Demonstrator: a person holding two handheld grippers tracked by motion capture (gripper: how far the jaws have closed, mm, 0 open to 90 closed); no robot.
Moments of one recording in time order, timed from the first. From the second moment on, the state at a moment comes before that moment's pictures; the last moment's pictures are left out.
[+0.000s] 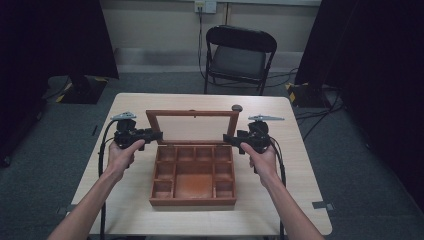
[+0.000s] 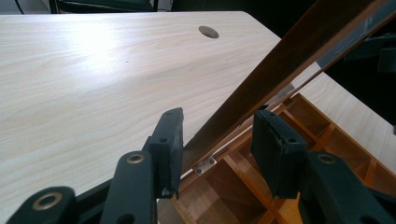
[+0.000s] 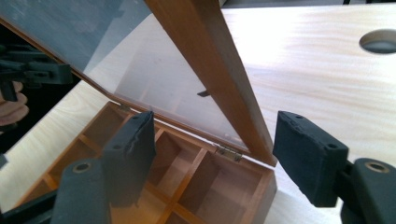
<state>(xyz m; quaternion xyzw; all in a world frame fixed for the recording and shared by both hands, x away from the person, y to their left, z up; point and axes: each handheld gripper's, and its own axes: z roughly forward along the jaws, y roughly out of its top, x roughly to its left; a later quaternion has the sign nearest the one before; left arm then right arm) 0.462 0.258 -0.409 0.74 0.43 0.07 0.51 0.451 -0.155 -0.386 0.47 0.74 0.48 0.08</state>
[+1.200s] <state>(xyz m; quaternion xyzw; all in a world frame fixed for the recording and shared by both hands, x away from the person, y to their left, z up) 0.422 0.253 -0.397 0.76 0.40 0.07 0.50 0.424 -0.149 -0.392 0.46 0.74 0.49 0.08</state>
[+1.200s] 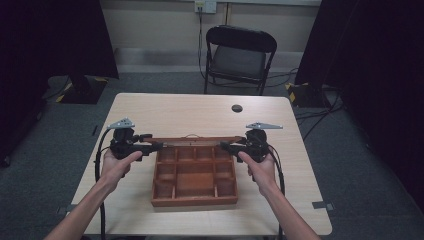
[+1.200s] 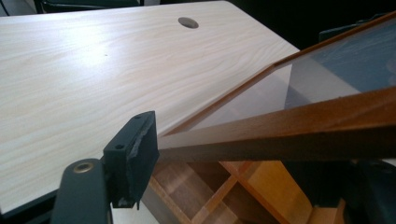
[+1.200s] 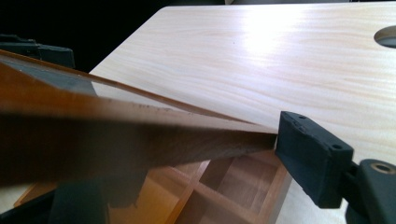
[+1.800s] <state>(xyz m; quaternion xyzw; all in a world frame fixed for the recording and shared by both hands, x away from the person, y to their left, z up) 0.407 0.252 -0.407 0.77 0.40 0.08 0.49 0.400 -0.171 -0.401 0.46 0.74 0.48 0.08</state>
